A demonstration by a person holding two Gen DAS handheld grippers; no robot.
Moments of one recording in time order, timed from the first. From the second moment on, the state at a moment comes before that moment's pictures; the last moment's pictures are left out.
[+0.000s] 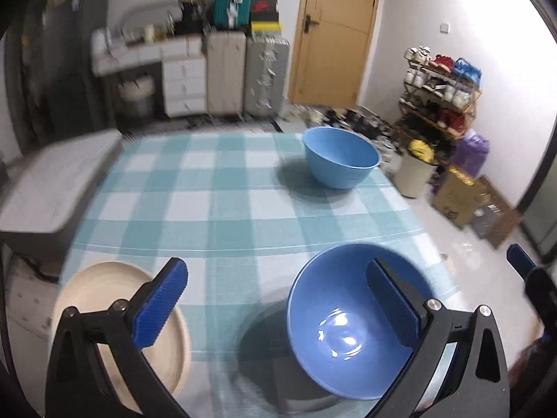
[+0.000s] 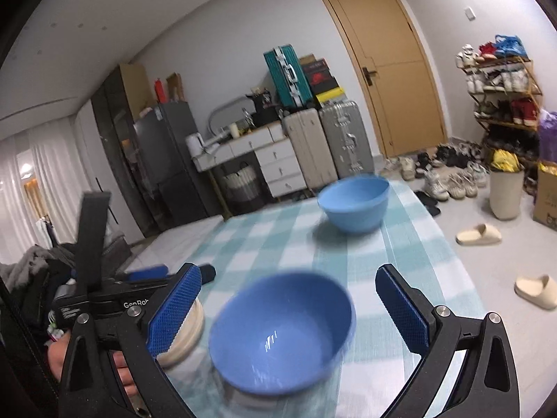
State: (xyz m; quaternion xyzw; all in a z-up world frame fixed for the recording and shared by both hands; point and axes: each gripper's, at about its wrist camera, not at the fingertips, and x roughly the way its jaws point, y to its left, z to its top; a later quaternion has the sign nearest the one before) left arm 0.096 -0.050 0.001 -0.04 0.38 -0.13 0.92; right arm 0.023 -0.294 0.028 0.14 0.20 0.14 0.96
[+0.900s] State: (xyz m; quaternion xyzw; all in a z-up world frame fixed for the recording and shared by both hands) left arm 0.360 -0.152 -0.005 0.03 0.51 -0.18 0.84; right arm 0.327 -0.399 0.047 0.20 0.44 0.09 0.87
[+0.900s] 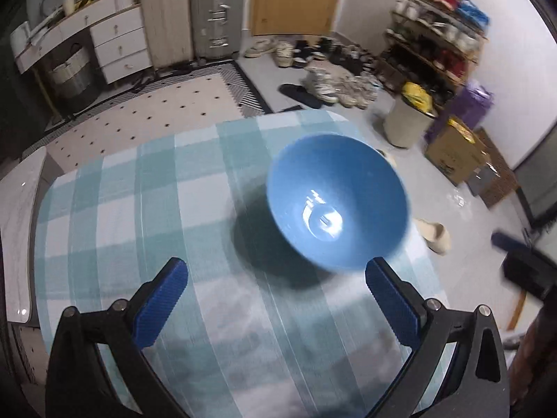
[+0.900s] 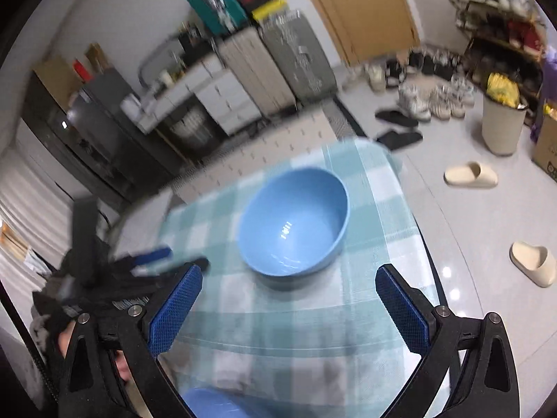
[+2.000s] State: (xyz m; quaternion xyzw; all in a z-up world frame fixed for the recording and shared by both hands) left arm 0.436 -0.205 -0.085 0.12 0.59 -0.20 0.78; right arm 0.438 -0.399 -0.066 0.15 0.56 0.06 0.81
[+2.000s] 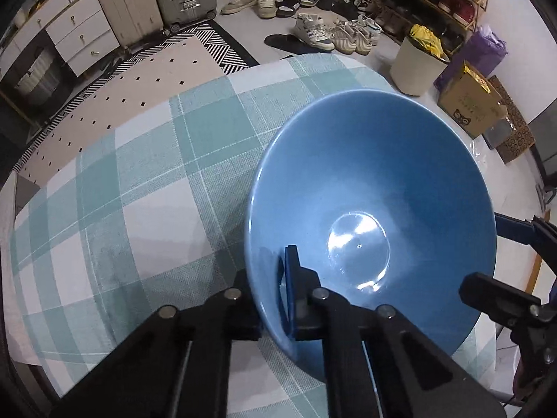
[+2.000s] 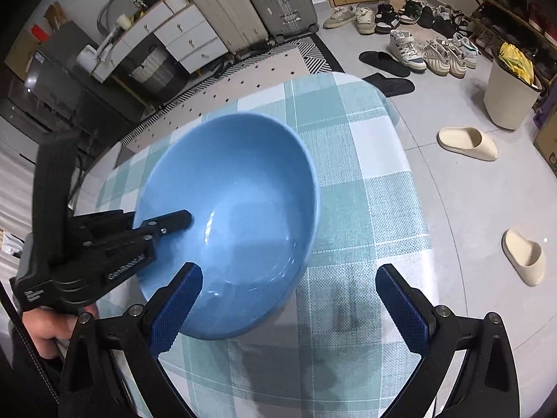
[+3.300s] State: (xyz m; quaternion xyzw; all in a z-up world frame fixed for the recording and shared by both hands) left arm 0.410 -0.164 -0.081 0.08 0.61 -0.20 0.76; right arm 0.448 -0.357 -0.064 0.08 0.60 0.06 0.79
